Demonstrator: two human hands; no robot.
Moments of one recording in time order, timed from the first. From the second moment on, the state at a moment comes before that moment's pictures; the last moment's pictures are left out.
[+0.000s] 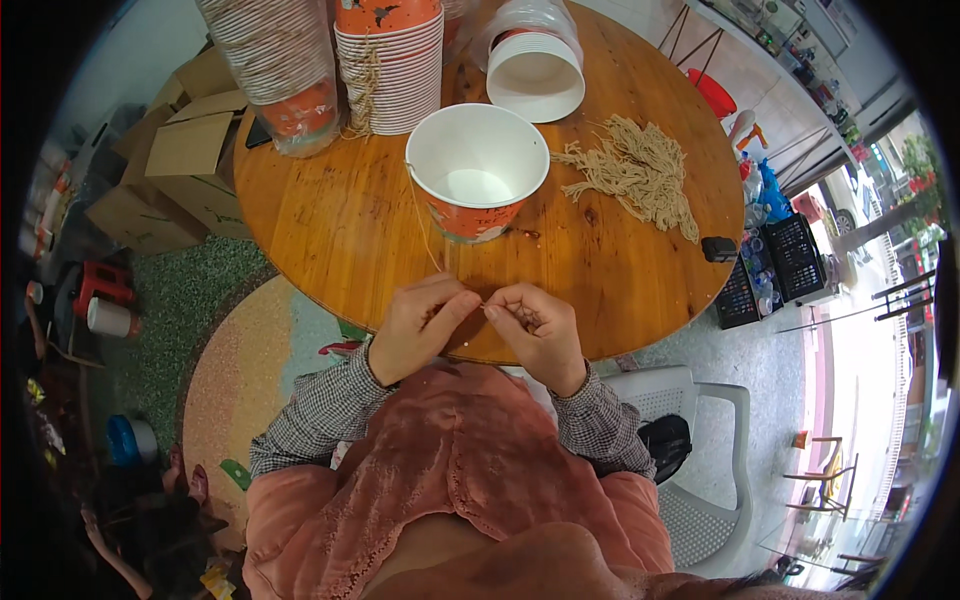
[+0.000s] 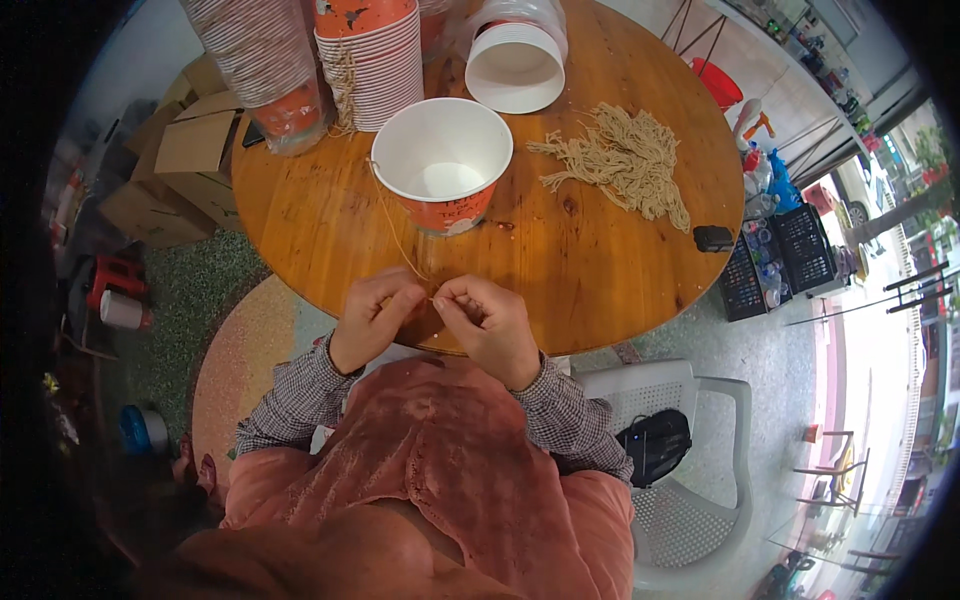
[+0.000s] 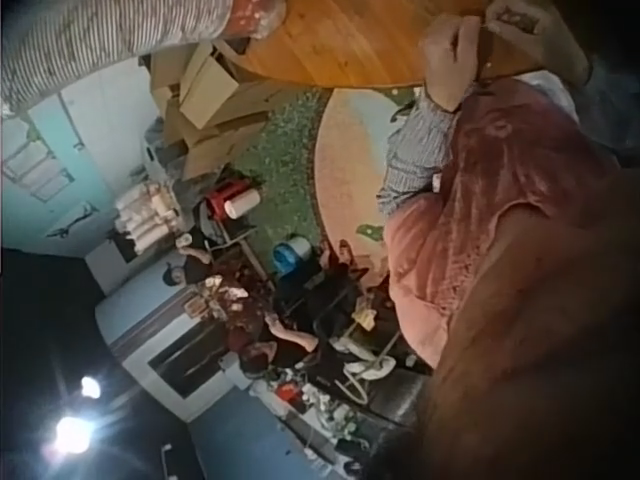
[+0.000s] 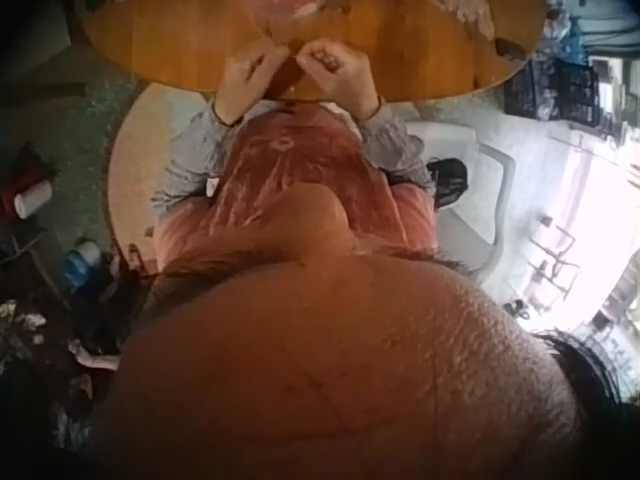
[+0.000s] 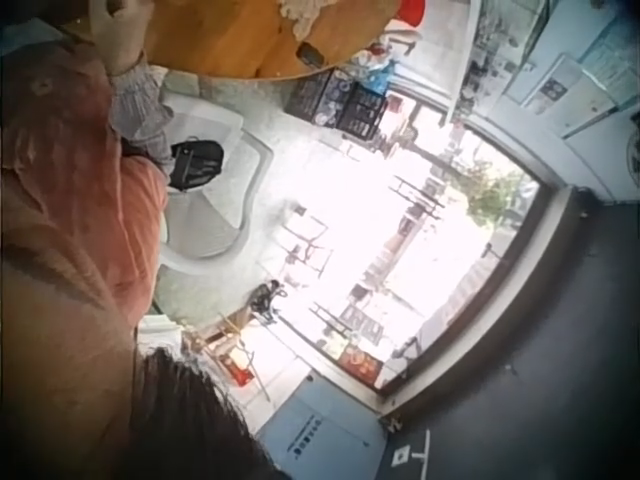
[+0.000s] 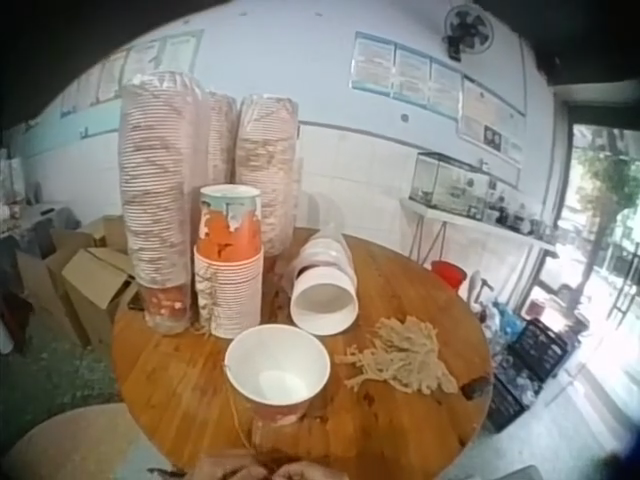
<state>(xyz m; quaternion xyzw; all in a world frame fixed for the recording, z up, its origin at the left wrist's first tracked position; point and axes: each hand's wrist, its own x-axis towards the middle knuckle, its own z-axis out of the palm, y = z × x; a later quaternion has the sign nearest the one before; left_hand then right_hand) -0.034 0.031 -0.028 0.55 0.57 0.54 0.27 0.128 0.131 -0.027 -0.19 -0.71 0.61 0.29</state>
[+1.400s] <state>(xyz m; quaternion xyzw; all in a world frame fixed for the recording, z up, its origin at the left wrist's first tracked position) -0.063 0.066 0.004 0.64 0.63 0.40 -0.19 0.113 0.233 -0.013 -0.18 -0.64 0.57 0.49</state>
